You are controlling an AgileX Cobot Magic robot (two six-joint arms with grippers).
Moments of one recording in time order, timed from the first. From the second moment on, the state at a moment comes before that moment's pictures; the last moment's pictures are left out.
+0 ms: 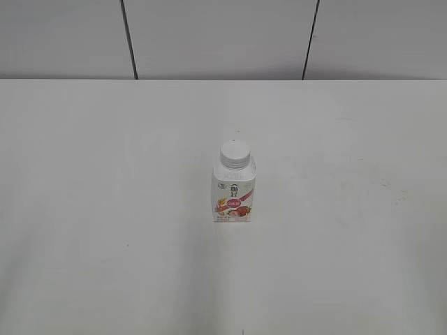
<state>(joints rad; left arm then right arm) -0.02 -0.01 -0.52 -0.03 1.06 -0.01 0.12 -0.01 -0.51 0.05 1.09 -0.09</state>
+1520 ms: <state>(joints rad) -0.02 0.09 -0.34 0.03 0.19 -0.01 0.12 -0.01 -0.51 0.05 1.09 -0.09</state>
